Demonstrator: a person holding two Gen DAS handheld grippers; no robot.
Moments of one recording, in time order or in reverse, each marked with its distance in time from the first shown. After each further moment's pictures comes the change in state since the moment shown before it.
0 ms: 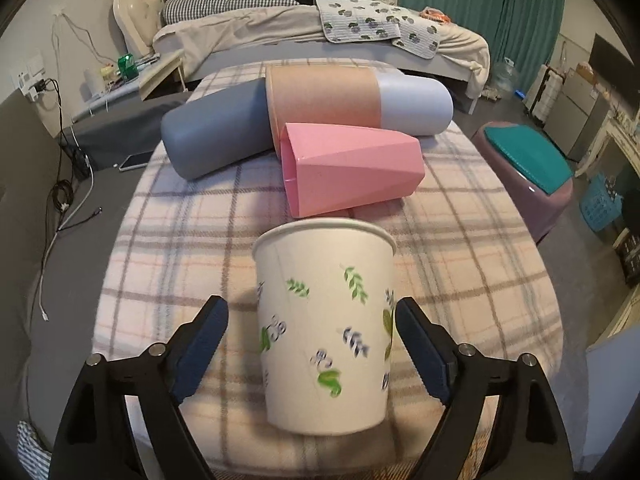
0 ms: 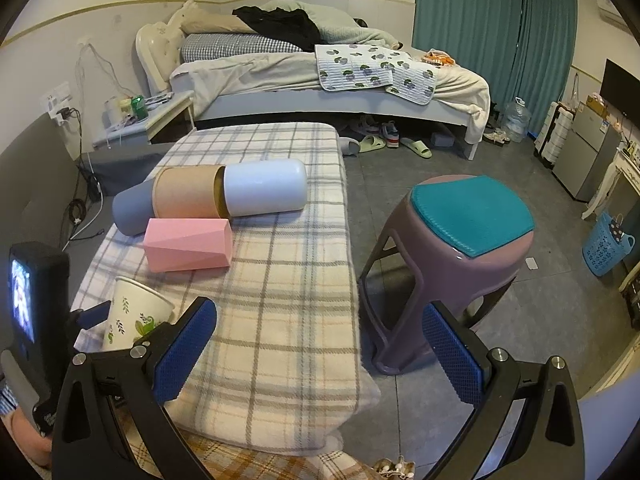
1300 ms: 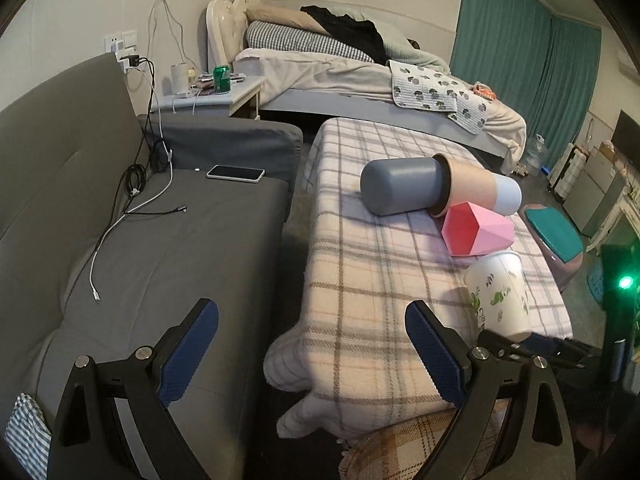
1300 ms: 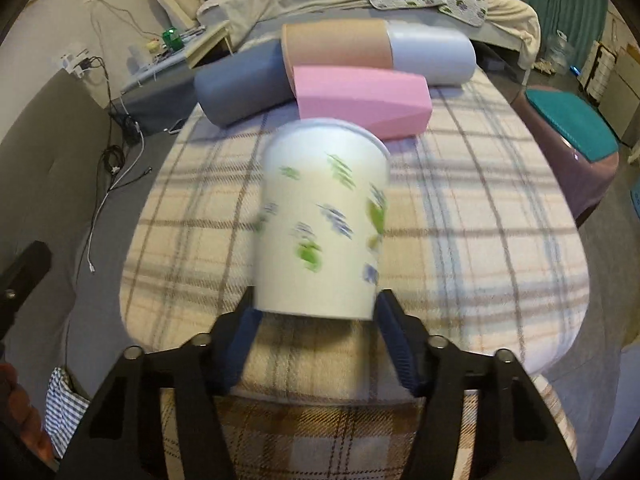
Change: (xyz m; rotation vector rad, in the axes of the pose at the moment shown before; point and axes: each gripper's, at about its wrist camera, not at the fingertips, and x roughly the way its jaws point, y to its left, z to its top) left arm -0.084 0.171 -0.043 -0.197 -0.188 0.029; right arm 0.069 0.153 -0.066 0.056 0.248 0.157
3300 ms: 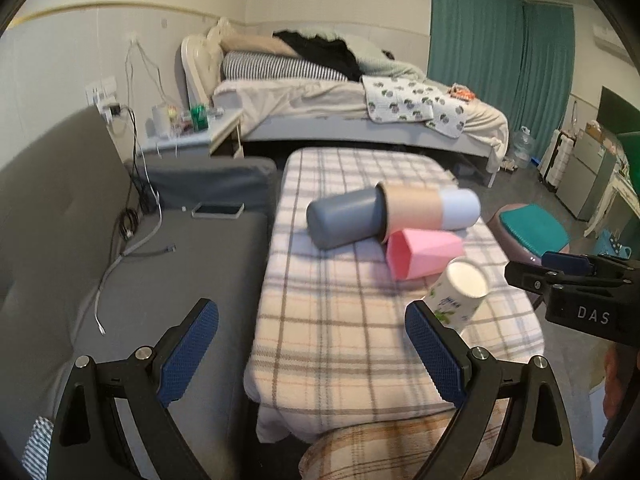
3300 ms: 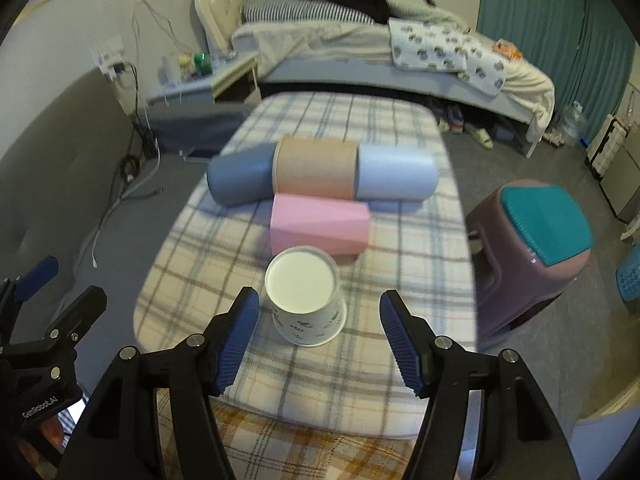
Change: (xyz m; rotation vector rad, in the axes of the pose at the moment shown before) left arm -0.050 -0.070 0.022 0.101 -0.088 0.015; right arm -0.096 -0.031 0.061 -0.177 -0.137 -0.020
